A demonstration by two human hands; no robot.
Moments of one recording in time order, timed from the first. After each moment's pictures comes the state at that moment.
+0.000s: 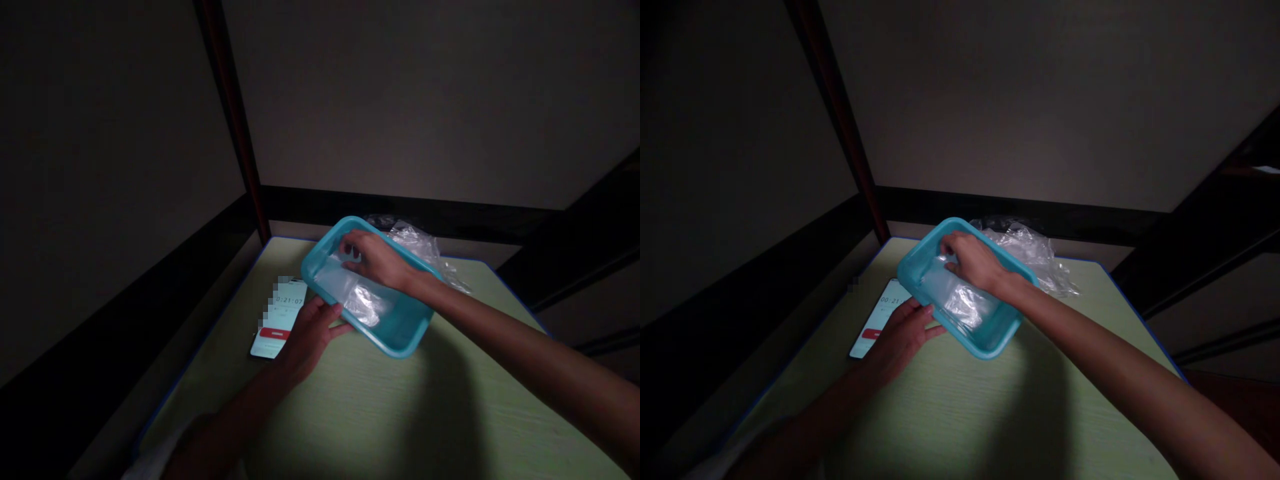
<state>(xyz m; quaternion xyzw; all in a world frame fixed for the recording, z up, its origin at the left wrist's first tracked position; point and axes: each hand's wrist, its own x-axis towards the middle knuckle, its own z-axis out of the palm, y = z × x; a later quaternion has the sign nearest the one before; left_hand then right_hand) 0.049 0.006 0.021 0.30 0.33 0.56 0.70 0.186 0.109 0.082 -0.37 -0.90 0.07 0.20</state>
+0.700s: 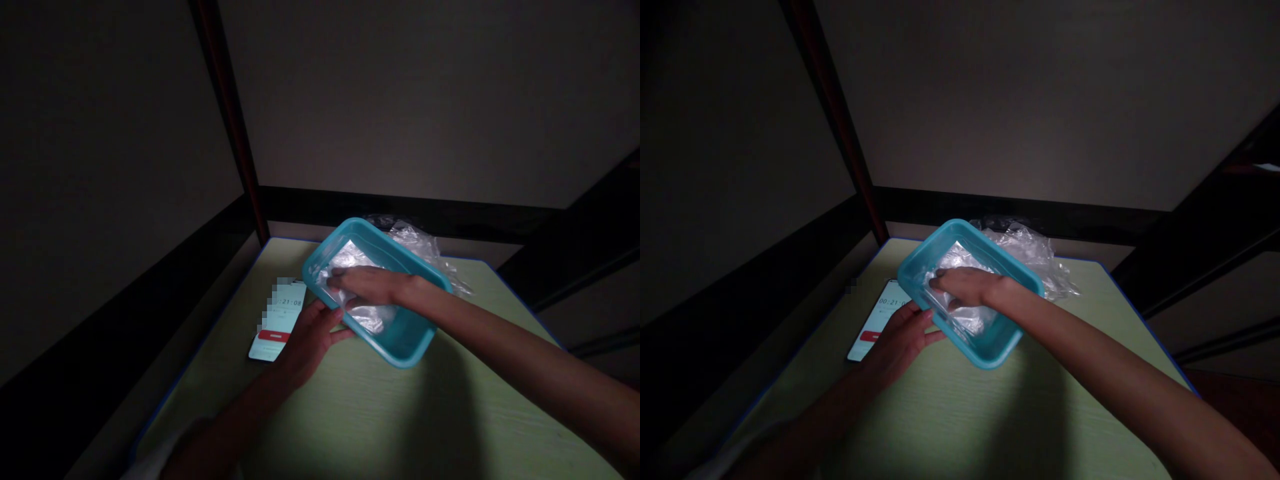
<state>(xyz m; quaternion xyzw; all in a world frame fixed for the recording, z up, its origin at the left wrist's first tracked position) 0.047 0.006 0.019 0.31 0.33 0.54 0.71 0.176 0.096 0.081 -0.26 -0.95 0.09 -0.12</state>
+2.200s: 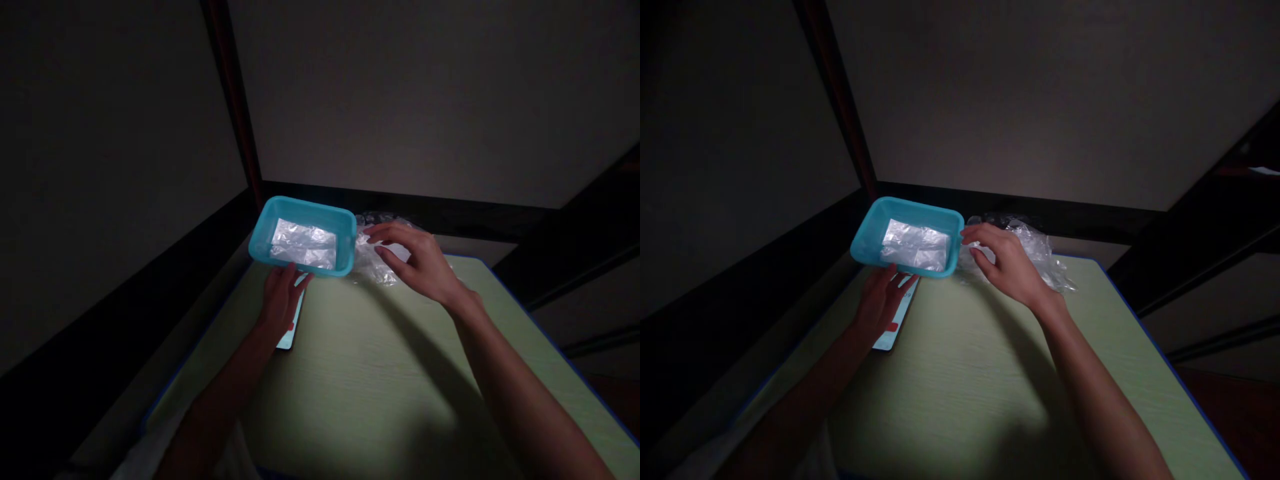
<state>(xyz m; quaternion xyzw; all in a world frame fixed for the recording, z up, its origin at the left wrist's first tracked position) 0.014 0.046 0.008 0.20 0.32 0.74 0.56 0.225 0.068 0.095 -0.29 -0.87 0.03 0.39</state>
